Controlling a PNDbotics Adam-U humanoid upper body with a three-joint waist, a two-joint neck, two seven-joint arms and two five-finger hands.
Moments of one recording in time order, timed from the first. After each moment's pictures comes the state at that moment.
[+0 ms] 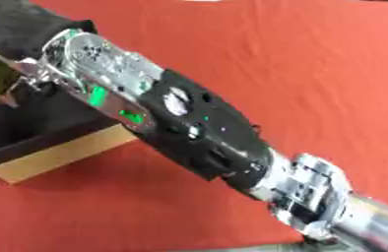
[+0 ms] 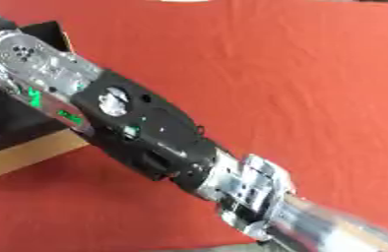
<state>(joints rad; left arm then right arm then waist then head) -0.31 0.49 0.24 -1.99 -0.04 -0.21 0.51 -1.12 0.05 0.52 -1.26 1.11 0.03 0.37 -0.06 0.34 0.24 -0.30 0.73</state>
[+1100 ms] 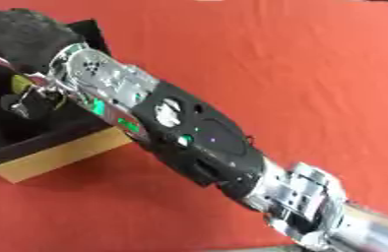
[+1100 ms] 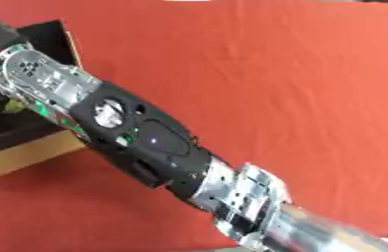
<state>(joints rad) -0.31 0.49 0.25 -1.99 -0.04 -0.21 0.51 -1.13 0.05 0.49 -1.28 1.23 0.04 0.35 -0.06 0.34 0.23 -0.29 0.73</state>
